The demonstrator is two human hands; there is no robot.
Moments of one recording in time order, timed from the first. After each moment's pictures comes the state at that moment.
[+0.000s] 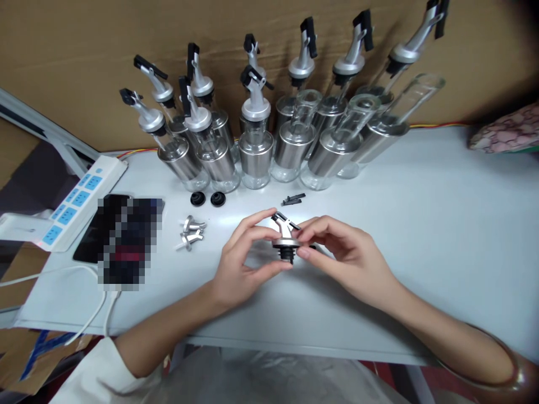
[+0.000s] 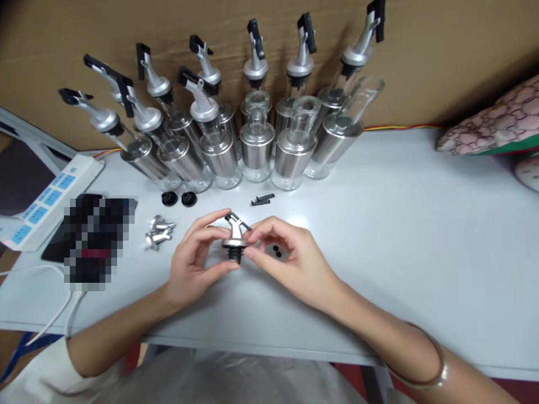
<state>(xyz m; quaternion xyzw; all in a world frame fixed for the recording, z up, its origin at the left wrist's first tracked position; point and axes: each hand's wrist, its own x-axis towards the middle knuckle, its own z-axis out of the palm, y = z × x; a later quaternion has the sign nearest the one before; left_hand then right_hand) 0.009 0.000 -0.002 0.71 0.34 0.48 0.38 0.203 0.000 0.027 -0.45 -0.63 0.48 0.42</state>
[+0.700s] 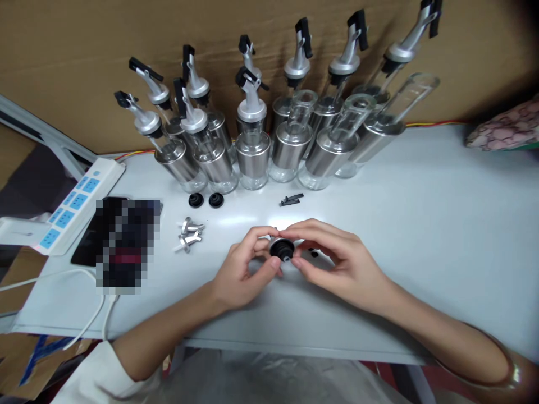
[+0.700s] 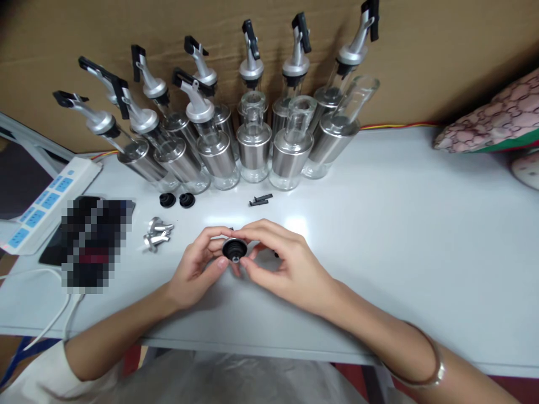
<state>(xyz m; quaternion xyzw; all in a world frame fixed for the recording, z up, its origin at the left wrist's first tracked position) 0.009 -0.006 0.005 0.62 0.35 0.35 0.61 0.203 -0.002 0.027 -0.37 -0.72 0.43 0.40</state>
